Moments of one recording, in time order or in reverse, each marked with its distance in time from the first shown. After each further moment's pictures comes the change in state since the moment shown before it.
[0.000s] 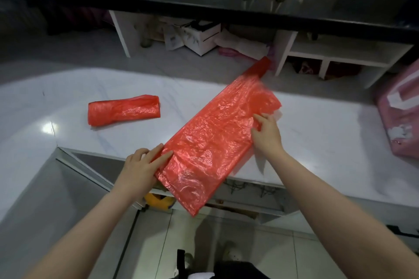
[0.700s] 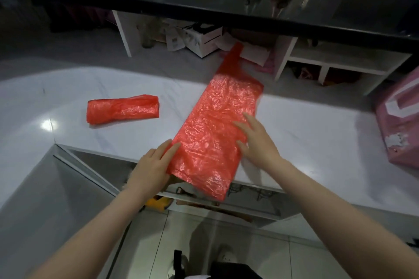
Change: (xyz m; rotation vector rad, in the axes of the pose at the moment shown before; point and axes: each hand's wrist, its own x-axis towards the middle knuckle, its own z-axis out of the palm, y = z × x) left_hand 0.015 0.036 -0.006 -0.198 0.108 -0.036; right_hand -0.014 0.003 -0.004 -0.284 -0.177 -0.437
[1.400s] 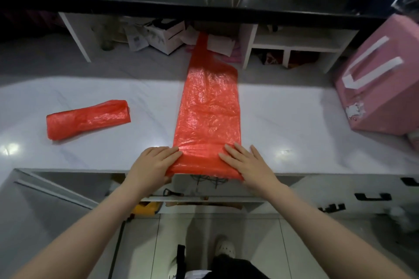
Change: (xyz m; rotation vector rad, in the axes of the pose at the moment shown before) left_hand 0.032 0.019 0.009 0.108 -0.088 0.371; right_hand -0.093 0.021 0.014 -0.315 -0.351 -0.035
